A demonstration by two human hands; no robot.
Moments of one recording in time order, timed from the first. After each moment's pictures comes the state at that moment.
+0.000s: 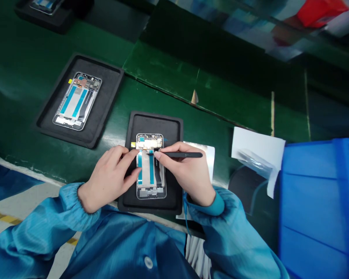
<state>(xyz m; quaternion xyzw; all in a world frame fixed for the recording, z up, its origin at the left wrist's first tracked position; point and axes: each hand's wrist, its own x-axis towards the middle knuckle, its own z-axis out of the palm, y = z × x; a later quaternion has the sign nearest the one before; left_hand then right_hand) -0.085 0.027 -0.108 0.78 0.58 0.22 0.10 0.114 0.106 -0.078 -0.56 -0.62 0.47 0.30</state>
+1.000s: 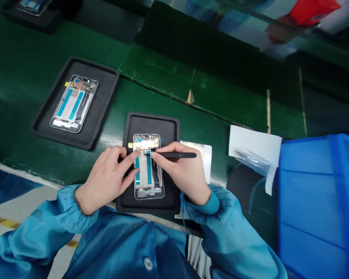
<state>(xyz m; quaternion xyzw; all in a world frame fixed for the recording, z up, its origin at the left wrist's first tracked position) -0.087 0.029 -0.105 0.80 0.57 0.19 0.09 0.114 0.105 -0.079 -0.56 -0.62 0.46 0.30</state>
